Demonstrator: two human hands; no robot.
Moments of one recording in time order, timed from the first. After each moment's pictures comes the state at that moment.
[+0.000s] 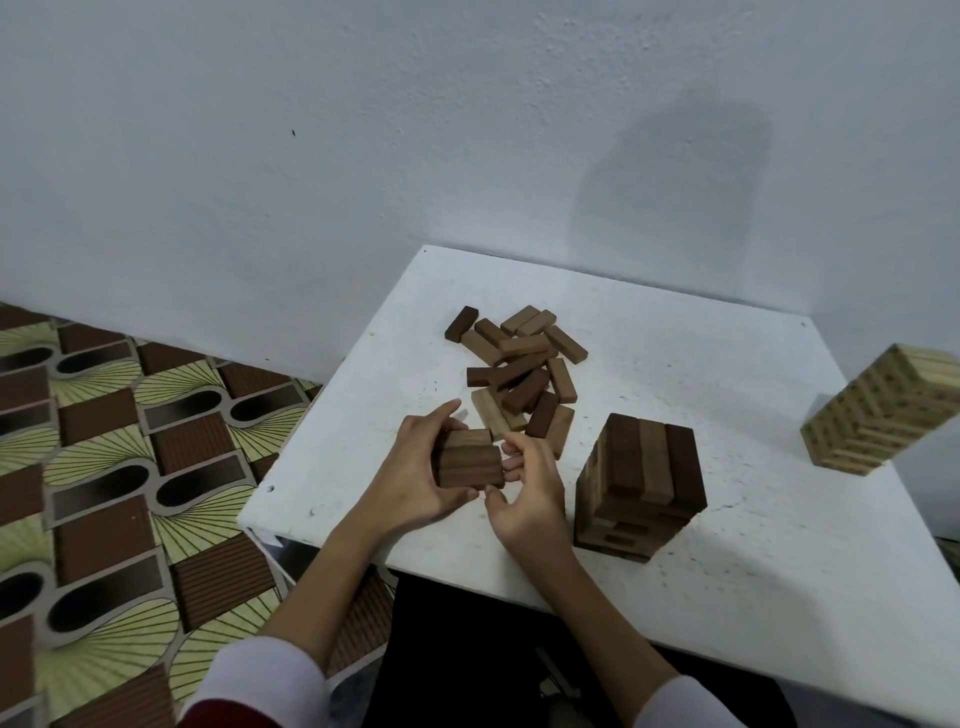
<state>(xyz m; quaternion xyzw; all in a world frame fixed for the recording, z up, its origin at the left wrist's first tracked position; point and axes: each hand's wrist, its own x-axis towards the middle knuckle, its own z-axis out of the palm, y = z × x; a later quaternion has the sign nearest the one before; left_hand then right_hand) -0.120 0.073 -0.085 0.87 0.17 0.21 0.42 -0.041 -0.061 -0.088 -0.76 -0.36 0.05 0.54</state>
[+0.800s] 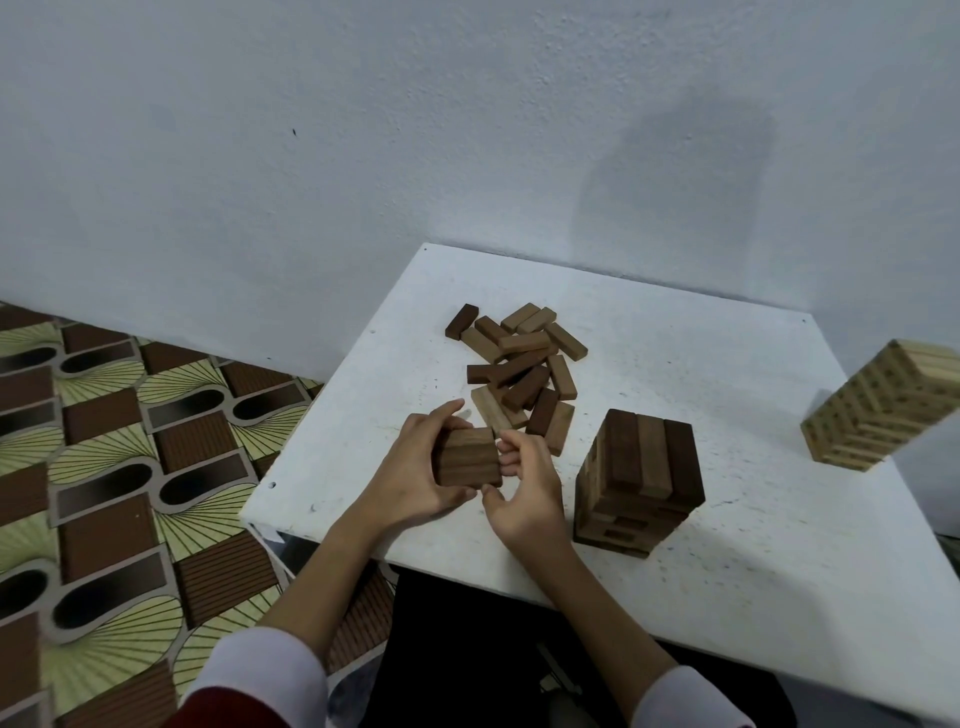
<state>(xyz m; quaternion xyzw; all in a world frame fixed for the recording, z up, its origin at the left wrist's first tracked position) -0.122 0.072 -0.082 0.87 0.16 0.19 0.43 -0.041 -0.060 -0.087 -0.76 -0.35 0.08 0.53</state>
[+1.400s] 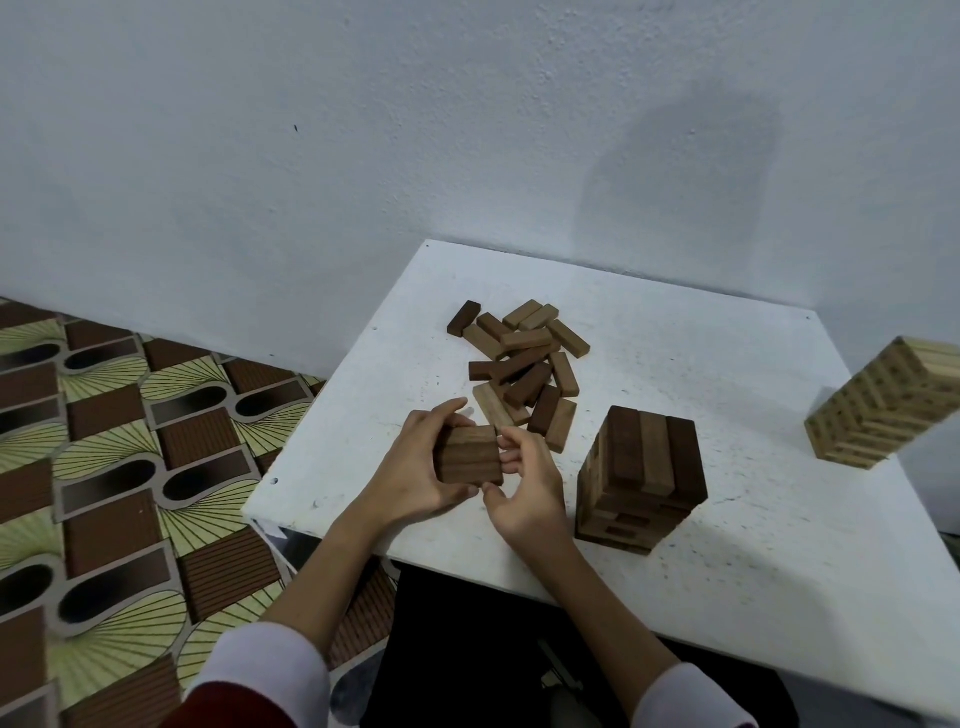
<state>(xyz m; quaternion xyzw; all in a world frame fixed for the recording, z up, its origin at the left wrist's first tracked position) -0.122 0.071 -0.080 0.87 0.16 0.18 0.43 -0.043 -0.061 -0.084 -0.77 -0.35 0.11 0.53</state>
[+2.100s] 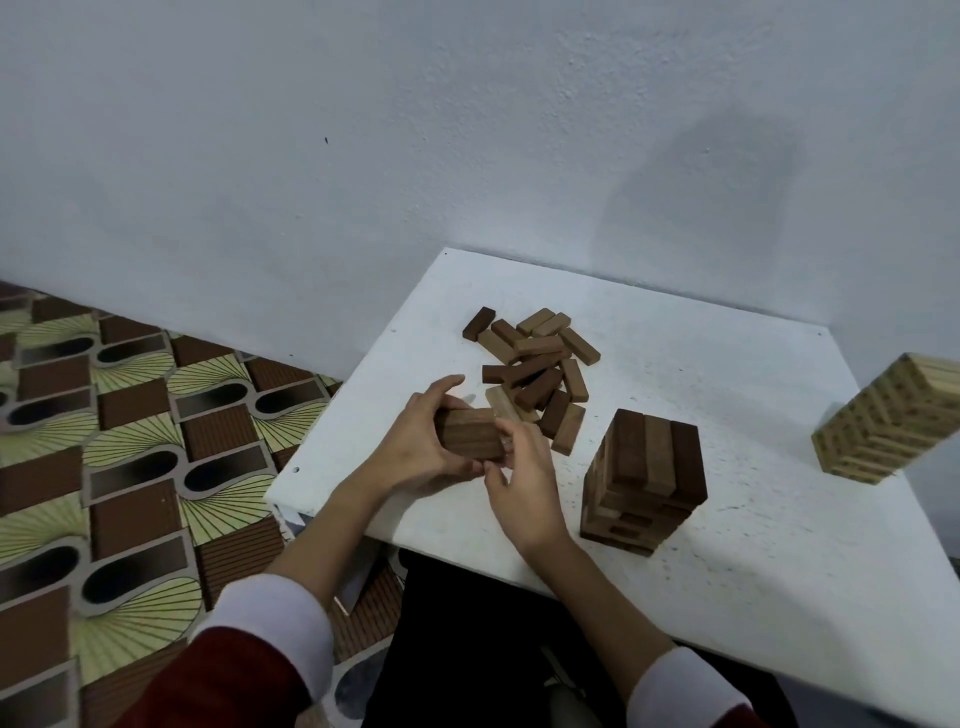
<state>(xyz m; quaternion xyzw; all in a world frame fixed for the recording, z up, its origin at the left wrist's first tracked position) -0.123 0.082 -0.054 0.84 0.23 0.16 0.47 -0.054 -0.056 -0.059 -0.79 -0.38 0.12 0.47</state>
